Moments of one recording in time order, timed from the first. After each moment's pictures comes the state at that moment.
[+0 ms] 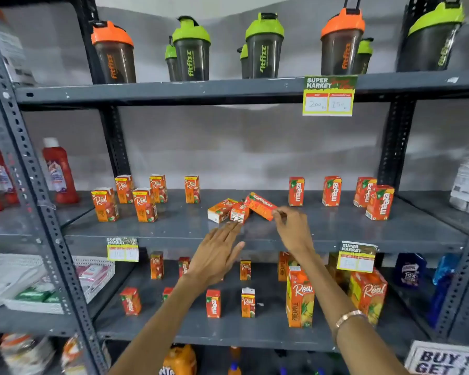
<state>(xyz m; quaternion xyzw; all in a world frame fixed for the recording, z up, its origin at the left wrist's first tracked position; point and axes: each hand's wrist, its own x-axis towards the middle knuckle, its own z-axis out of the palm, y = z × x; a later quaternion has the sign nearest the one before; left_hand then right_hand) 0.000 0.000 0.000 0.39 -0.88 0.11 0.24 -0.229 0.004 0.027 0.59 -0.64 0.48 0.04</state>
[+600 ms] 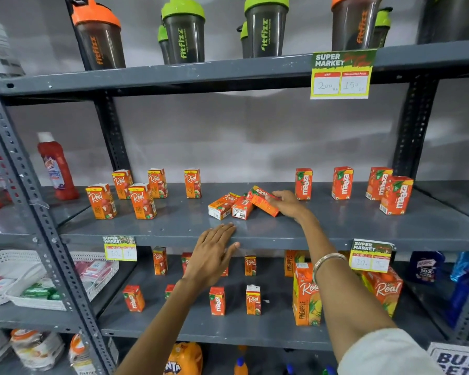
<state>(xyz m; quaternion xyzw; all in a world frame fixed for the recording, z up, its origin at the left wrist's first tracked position) 0.008 -0.037 -0.032 0.43 -0.86 0.03 0.27 -0.257 -0.085 0.052 0.61 -0.65 0.39 -0.24</state>
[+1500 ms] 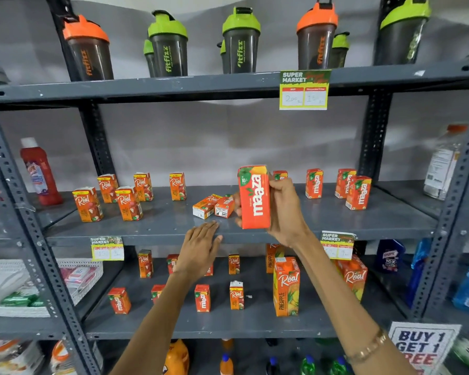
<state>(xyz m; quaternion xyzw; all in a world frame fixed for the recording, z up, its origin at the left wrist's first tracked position) -0.002 -0.024 -0.026 0.46 -0.84 0.03 0.27 -0.192 0.109 0.112 0.51 -0.25 0.61 -0.55</state>
